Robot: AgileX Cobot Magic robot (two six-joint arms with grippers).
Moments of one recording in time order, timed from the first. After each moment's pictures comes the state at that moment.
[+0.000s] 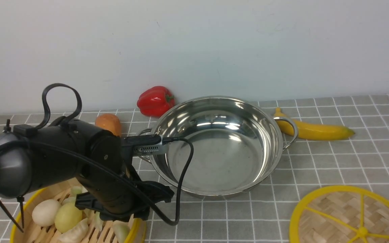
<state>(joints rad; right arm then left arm) 0.05 0.00 0.01 0.08 0.38 -0.11 -0.45 1.65 -0.93 0.04 0.73 -0.51</state>
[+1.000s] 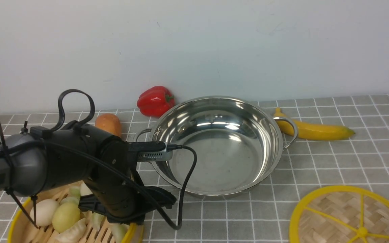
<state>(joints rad) 0.05 0.00 0.01 0.08 0.38 -0.11 -0.45 1.70 -0.93 0.06 0.73 -0.50</state>
